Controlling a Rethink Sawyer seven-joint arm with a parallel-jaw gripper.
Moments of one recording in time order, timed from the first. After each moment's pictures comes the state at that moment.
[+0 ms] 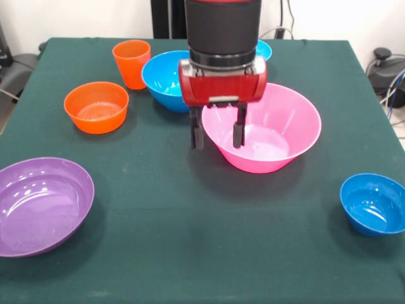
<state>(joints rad) -0.47 -0.55 0.45 1.34 -0.48 0.66 1.78</state>
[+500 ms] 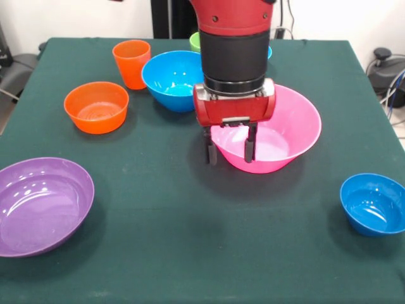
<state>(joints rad) -0.45 -0.48 0.43 1.32 -0.48 0.62 1.78</state>
